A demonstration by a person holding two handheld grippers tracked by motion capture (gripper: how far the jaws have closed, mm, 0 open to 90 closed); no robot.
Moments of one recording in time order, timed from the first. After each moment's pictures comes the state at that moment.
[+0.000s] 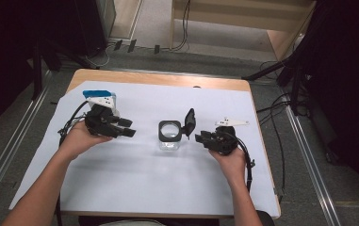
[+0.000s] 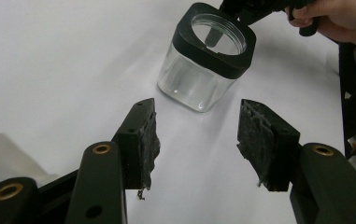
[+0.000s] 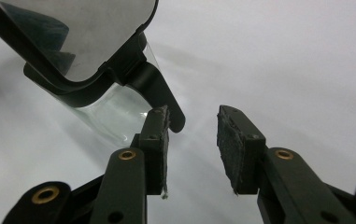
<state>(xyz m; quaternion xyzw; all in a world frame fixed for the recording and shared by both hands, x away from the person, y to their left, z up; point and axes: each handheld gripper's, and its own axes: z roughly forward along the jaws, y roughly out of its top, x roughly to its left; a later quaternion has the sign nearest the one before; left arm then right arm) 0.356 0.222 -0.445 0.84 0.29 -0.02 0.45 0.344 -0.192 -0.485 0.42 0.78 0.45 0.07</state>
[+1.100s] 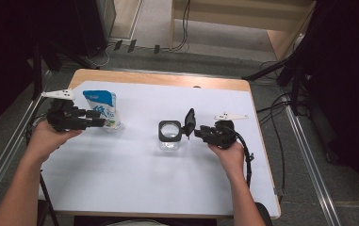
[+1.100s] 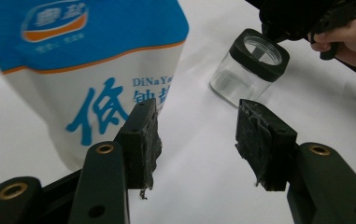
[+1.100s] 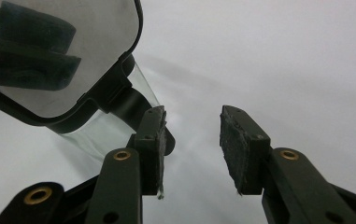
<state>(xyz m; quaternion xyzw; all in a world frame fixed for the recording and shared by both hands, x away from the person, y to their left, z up) 0.338 0.306 -0.425 0.80 0.37 0.04 0.48 0.363 -0.190 -0.483 0.42 0.78 0.46 0.07</state>
